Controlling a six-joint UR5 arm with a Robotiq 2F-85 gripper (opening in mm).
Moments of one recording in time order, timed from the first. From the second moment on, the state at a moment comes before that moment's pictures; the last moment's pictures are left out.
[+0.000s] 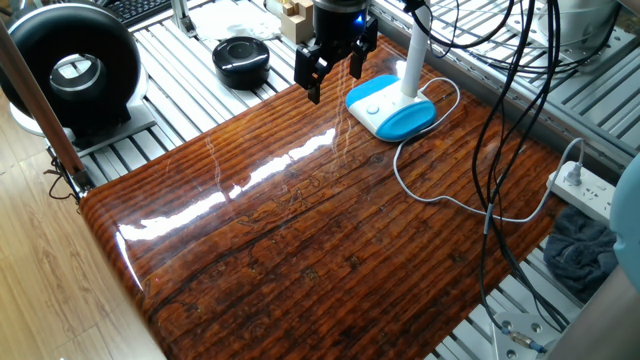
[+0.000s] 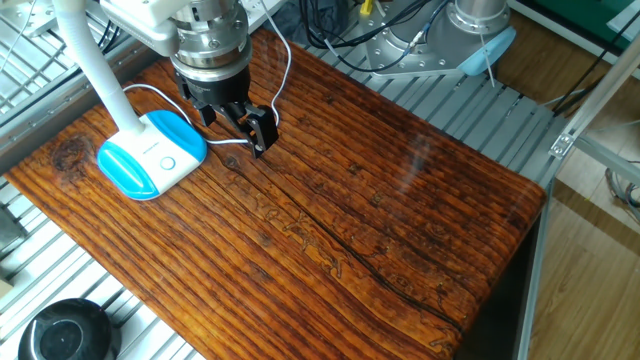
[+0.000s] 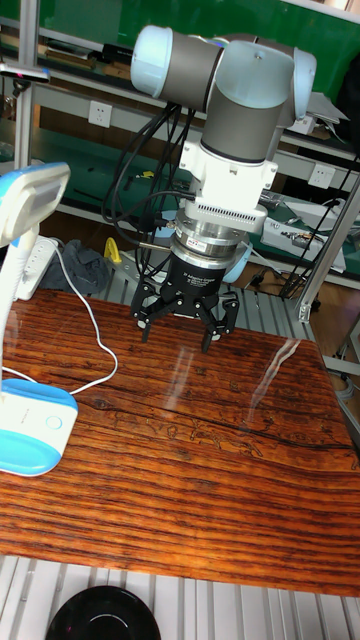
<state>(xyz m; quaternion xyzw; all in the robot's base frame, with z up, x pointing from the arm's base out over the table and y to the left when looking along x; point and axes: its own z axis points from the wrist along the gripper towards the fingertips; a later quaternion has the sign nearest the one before) 0.544 0.002 0.190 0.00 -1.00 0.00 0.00</state>
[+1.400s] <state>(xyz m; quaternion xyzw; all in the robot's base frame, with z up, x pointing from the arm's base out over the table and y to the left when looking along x) 0.568 0.062 0.198 0.05 -1.00 -0.04 -0.03</state>
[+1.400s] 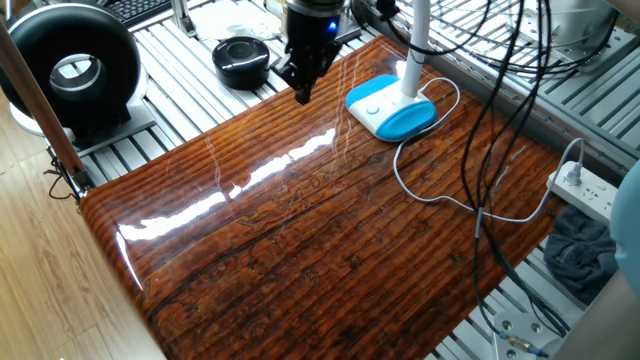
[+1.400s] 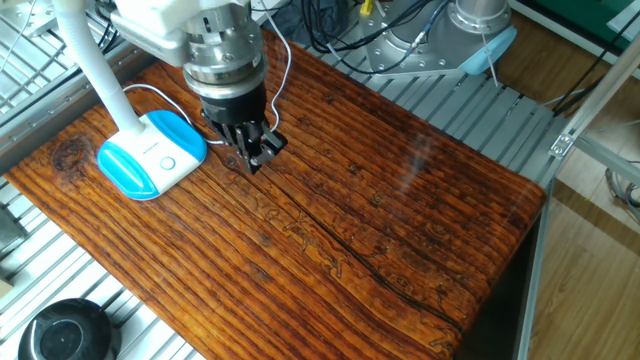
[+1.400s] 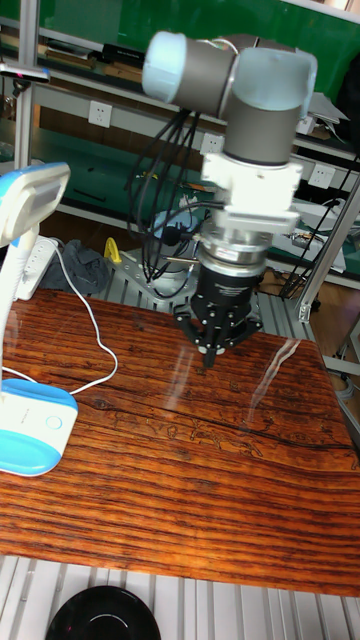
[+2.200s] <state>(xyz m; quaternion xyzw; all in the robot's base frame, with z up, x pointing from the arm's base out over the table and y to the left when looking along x) 0.562 0.018 0.203 0.33 -0.94 0.09 0.00</state>
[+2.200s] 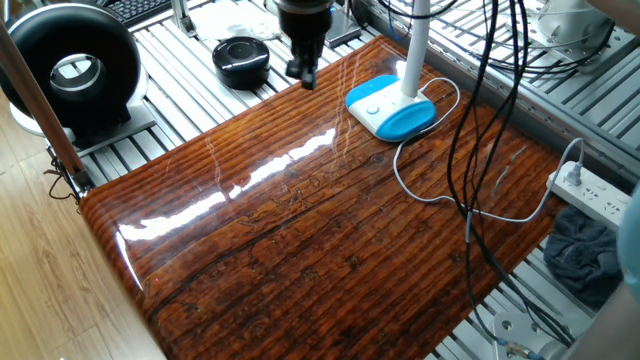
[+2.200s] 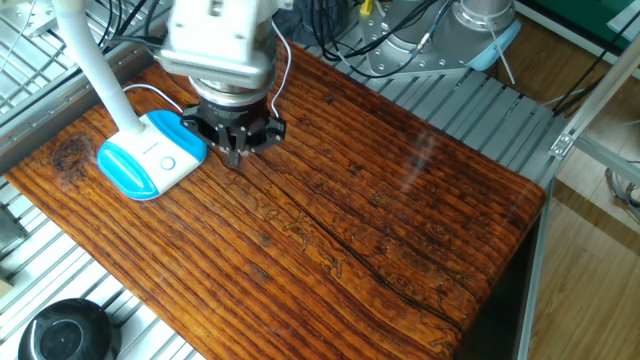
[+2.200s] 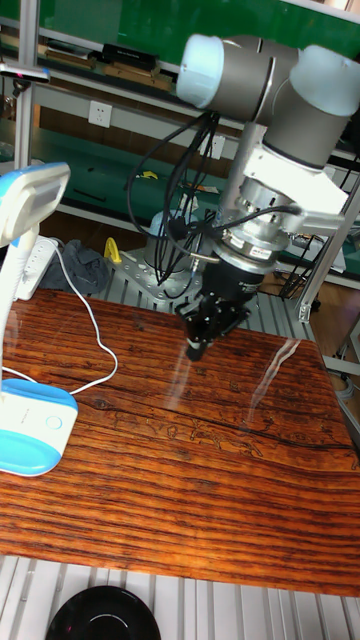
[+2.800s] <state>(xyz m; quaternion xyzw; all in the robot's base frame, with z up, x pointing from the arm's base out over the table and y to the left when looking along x) 0.533 -0.015 0.165 0.42 -0.90 0.10 -0.02</state>
